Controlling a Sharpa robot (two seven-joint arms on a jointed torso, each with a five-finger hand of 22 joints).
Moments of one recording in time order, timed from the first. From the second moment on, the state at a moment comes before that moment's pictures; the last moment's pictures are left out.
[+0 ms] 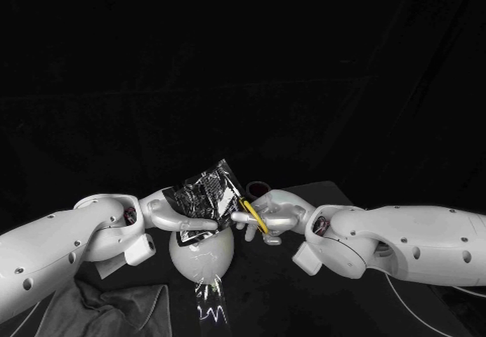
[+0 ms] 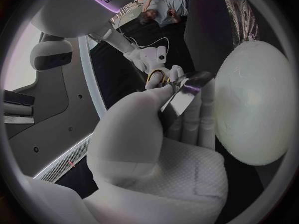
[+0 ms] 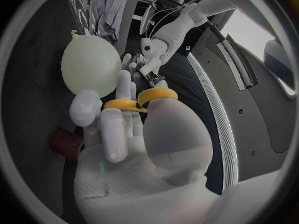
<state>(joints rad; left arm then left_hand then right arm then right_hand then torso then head) 1.33 -0.49 -0.04 1.14 -0.69 0.49 0.35 1.45 -0.06 0.58 0.10 0.04 0.94 0.14 0.41 0.37 1.34 0.07 0.08 0.08 1.23 0.00 1.02 0.75 0.16 0.98 0.09 0.97 0.50 1.34 -1.15 -0.21 1.93 -0.47 -0.43 0.09 1.23 0.09 -0.23 0.29 0.05 1.12 0.07 0.22 0.84 1.41 0.04 0.26 0.37 1.46 -0.07 1.45 1.30 0.13 1.28 0.04 1.07 1.30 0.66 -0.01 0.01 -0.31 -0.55</state>
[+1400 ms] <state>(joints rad) 1.33 -0.49 -0.04 1.14 -0.69 0.49 0.35 1.45 -0.06 0.58 0.10 0.04 0.94 0.14 0.40 0.38 1.34 0.07 0.08 0.08 1.23 0.00 1.02 0.75 0.17 0.98 0.09 0.97 0.50 1.34 -1.16 -0.21 1.93 -0.46 -0.46 0.09 1.13 -0.11 -0.22 0.30 0.05 0.84 0.19 0.07 0.73 1.08 0.15 0.07 0.18 1.40 0.06 1.38 1.09 0.13 1.14 0.16 0.91 1.22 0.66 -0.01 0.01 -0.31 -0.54</state>
